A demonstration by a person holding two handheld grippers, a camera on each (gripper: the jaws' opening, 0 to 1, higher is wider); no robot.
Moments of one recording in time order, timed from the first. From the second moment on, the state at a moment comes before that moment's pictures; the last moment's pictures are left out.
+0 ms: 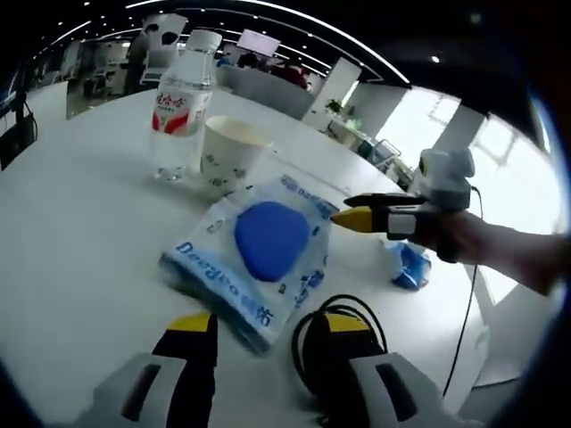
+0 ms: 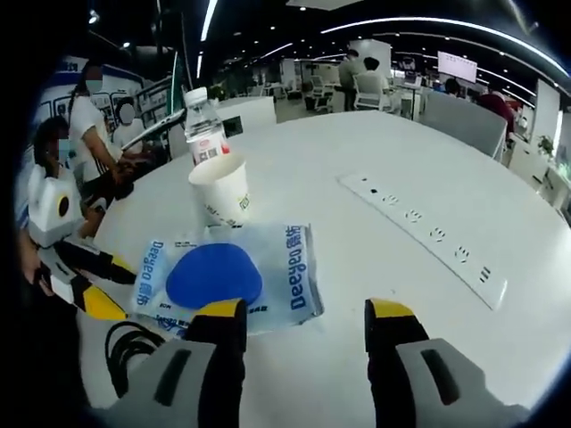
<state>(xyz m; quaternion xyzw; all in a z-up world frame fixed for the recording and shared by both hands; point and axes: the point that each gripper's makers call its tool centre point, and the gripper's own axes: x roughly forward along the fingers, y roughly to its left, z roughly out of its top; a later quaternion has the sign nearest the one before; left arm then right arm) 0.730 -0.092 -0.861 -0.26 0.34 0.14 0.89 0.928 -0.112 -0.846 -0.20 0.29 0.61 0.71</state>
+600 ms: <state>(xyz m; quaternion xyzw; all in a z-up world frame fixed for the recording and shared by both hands) 0.728 -0.087 -0.875 -0.26 0.37 0.15 0.88 0.926 -0.106 -0.866 -0.19 0.30 0.62 0.70</state>
